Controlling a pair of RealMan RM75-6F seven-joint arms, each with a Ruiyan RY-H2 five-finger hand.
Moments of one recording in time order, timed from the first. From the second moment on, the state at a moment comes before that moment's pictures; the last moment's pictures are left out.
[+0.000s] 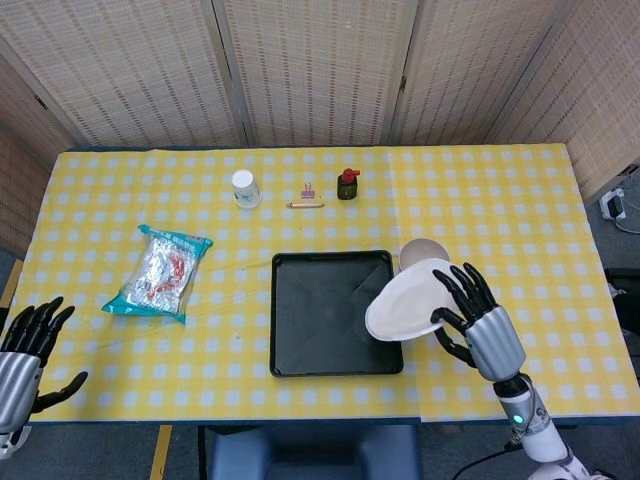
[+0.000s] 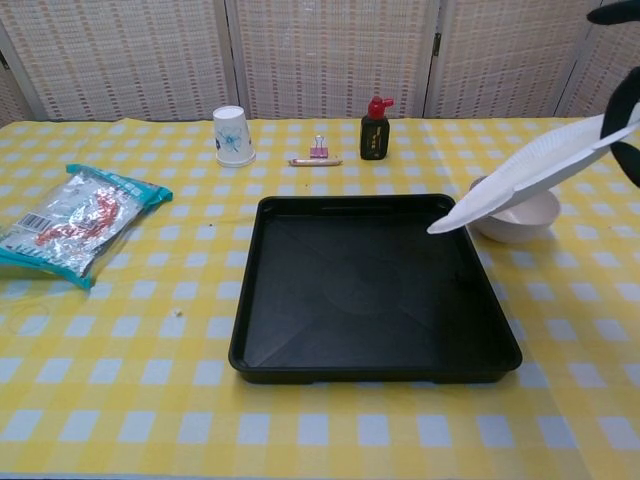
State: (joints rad) left arm -0.06 -1.06 0.01 -1.62 1.68 1.61 -0.07; right arm 0.32 -1.55 0.08 -1.24 -1.85 1.68 0.11
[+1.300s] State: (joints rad) left arm -0.07 -1.05 -0.01 -1.59 1.62 1.57 -0.14; right arm 0.58 -1.90 0.02 -0.83 -1.74 1.34 0.22
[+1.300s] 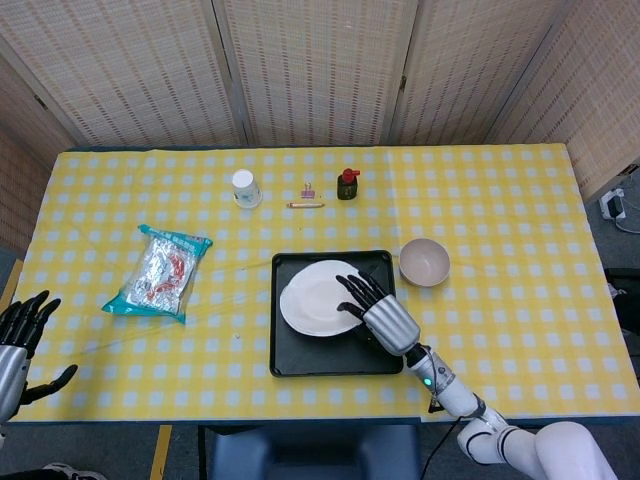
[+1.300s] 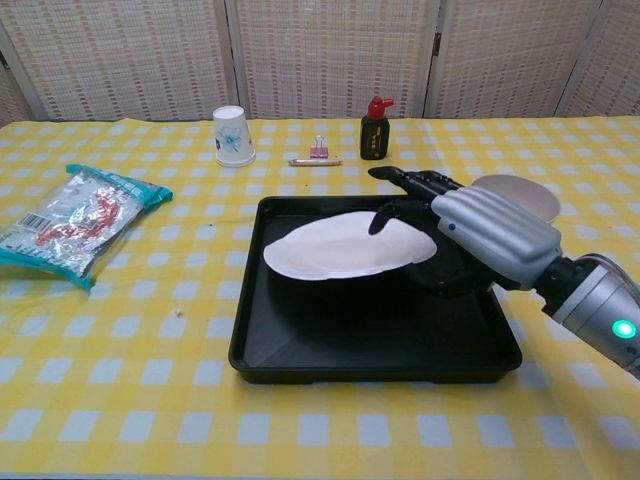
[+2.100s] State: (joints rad) left arm -0.07 -1.05 0.00 -1.59 1.64 1.58 -0.16; right arm 0.60 -1.47 0.06 -1.53 -1.51 1.06 -0.13
